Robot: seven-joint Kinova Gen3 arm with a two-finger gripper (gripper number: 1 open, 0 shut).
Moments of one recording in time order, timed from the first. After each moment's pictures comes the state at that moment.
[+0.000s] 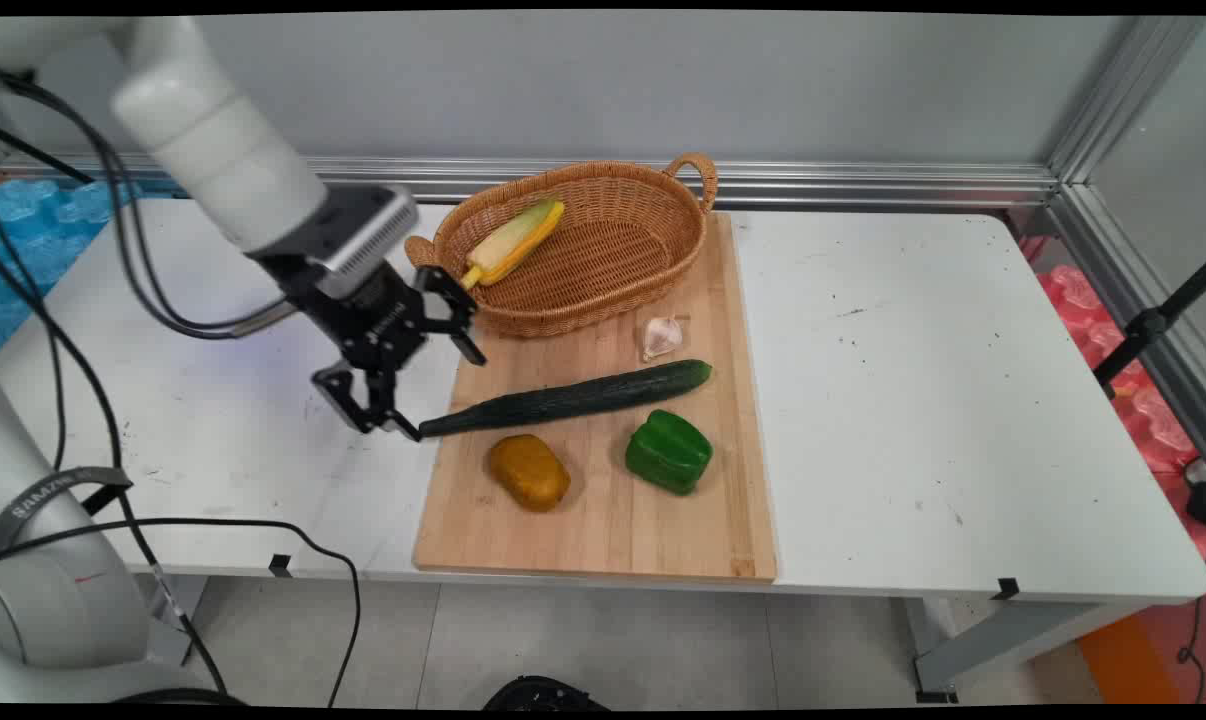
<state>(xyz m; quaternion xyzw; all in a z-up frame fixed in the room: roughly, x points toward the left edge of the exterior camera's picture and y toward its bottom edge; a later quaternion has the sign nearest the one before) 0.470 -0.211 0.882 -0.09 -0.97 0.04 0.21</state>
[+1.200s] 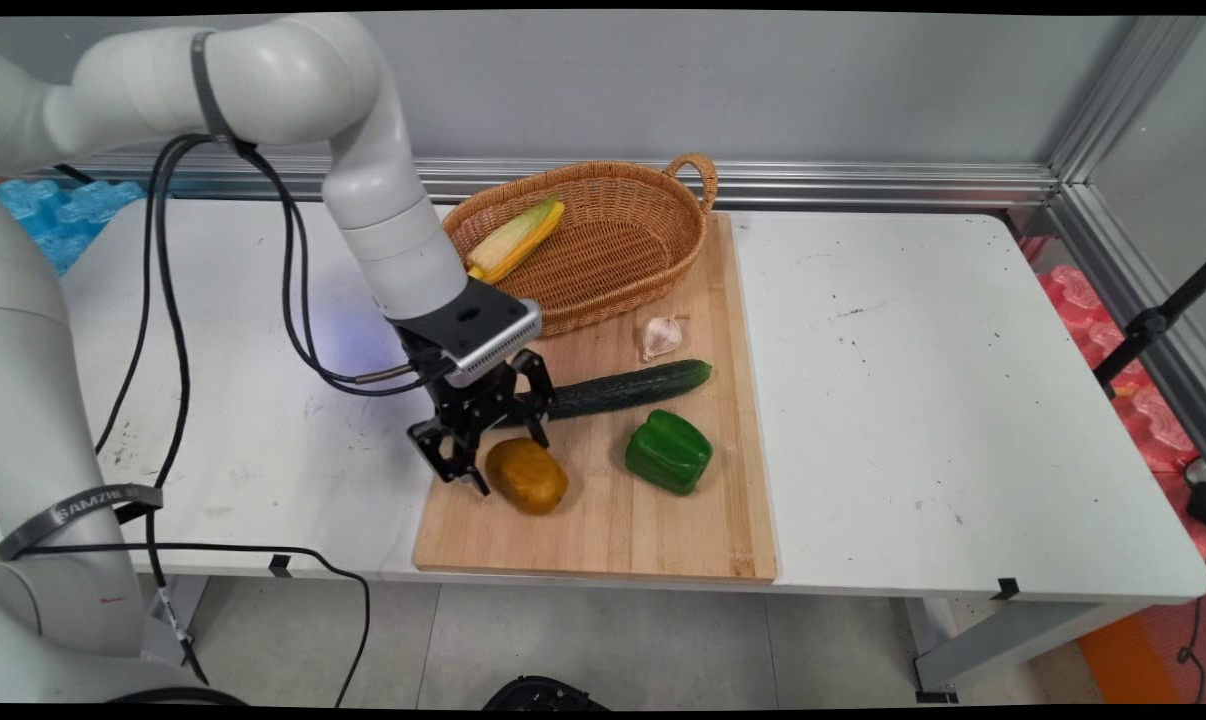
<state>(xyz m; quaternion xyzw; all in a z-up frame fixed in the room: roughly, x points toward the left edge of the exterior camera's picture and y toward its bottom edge) 0.392 -0.260 0.808 -0.19 -0.96 -0.03 0.18</state>
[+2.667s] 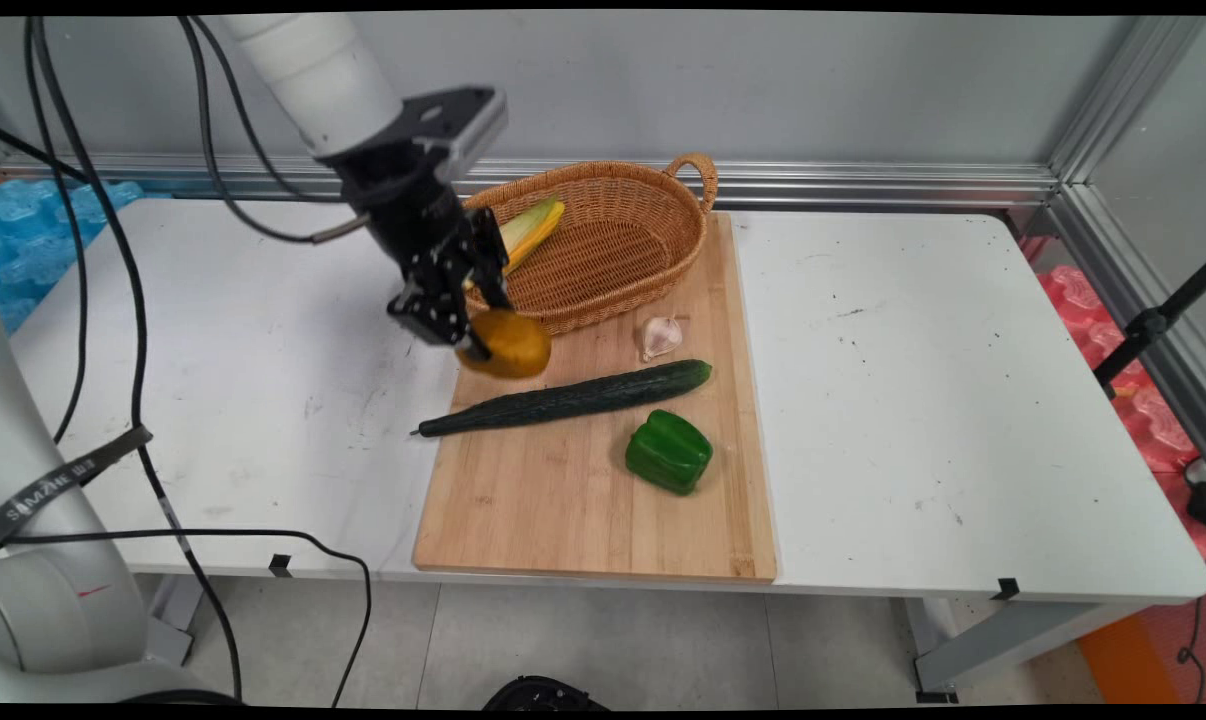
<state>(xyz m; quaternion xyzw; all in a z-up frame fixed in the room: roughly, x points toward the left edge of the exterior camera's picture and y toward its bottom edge) 0.440 -0.279 0.933 0.05 -0.98 0.02 0.18</state>
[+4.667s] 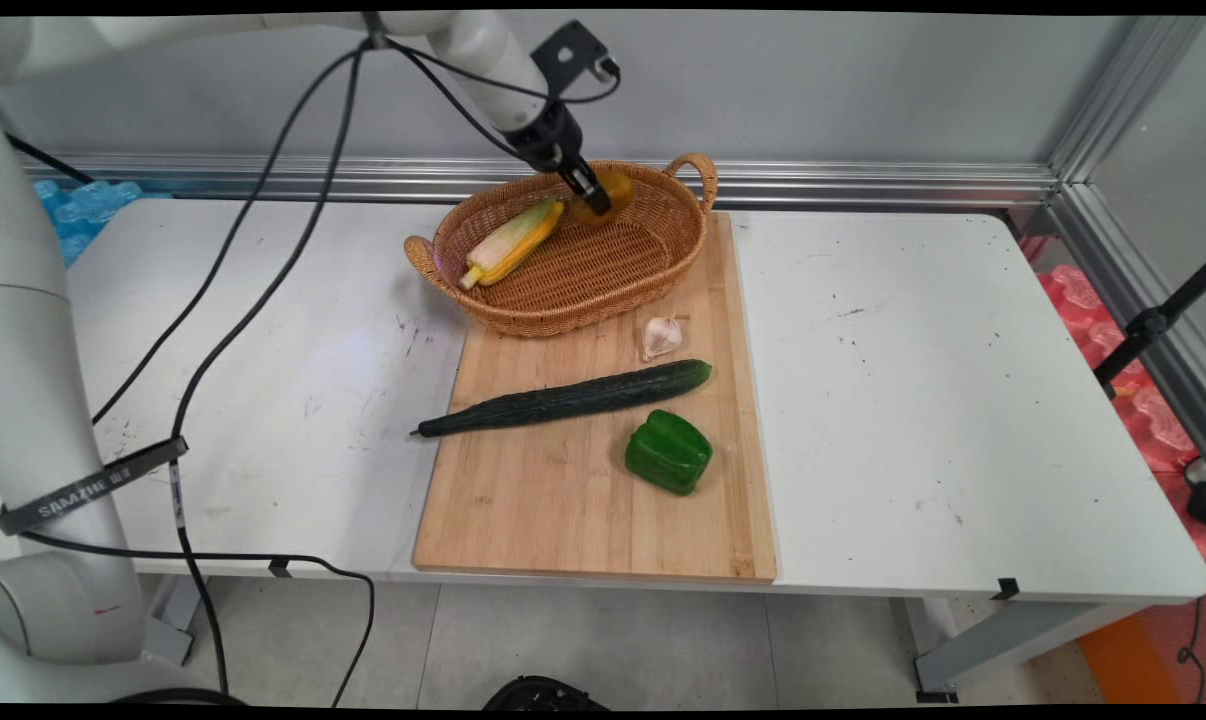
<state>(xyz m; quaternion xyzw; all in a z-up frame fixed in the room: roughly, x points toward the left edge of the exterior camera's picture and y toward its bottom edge) 0.442 -0.483 0.829 0.43 -0.86 0.18 0.20</state>
